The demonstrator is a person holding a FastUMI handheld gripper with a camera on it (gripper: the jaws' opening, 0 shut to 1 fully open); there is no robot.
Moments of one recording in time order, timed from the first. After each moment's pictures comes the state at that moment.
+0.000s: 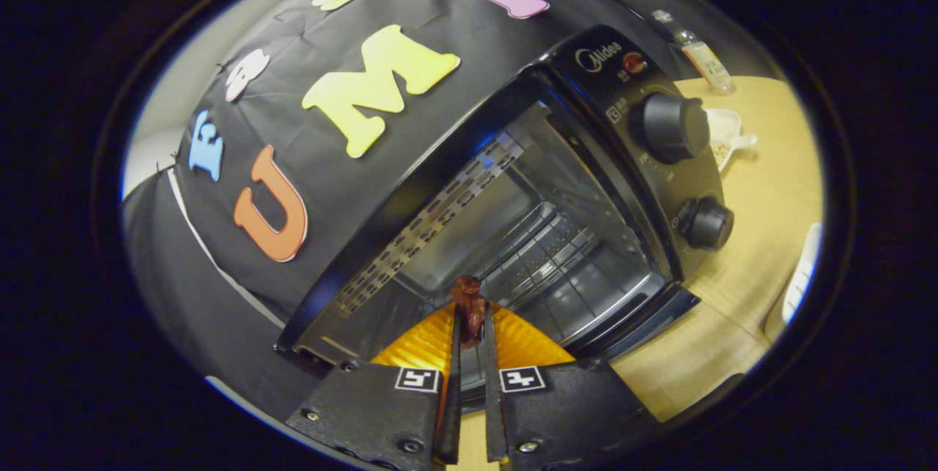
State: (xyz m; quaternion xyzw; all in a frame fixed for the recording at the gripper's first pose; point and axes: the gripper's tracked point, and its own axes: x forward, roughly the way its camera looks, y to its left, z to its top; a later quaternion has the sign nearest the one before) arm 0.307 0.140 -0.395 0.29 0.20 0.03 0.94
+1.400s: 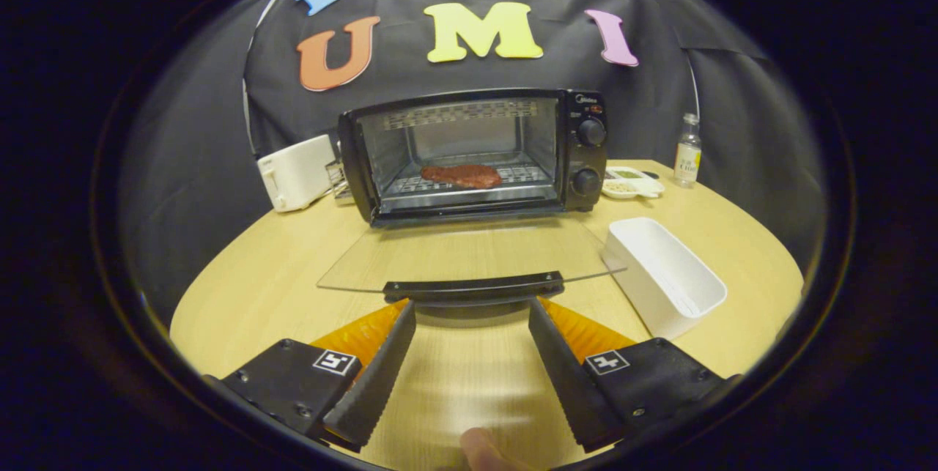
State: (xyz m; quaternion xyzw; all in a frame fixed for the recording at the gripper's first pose) arm 0.065 0.128 -0.448 -0.03 0.29 0.03 0.96
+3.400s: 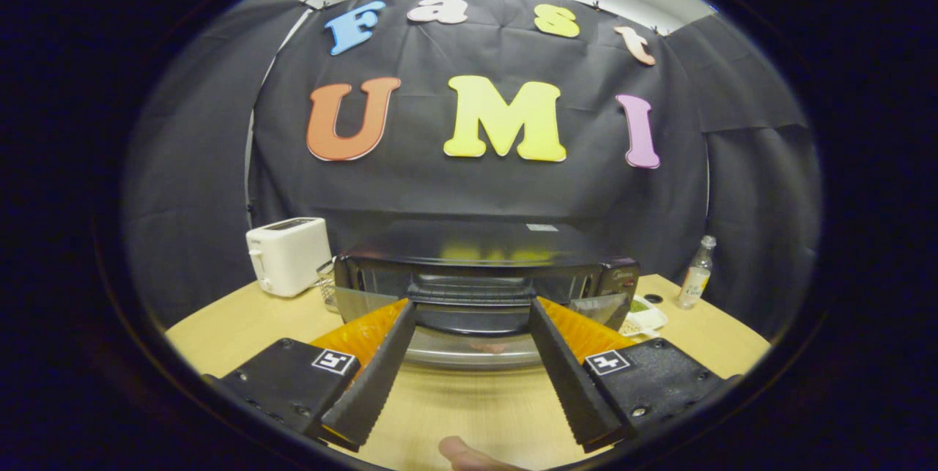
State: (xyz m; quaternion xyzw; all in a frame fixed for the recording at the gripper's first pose) arm 0.204 0.165 -0.296 -0.07 0.12 0.03 0.99
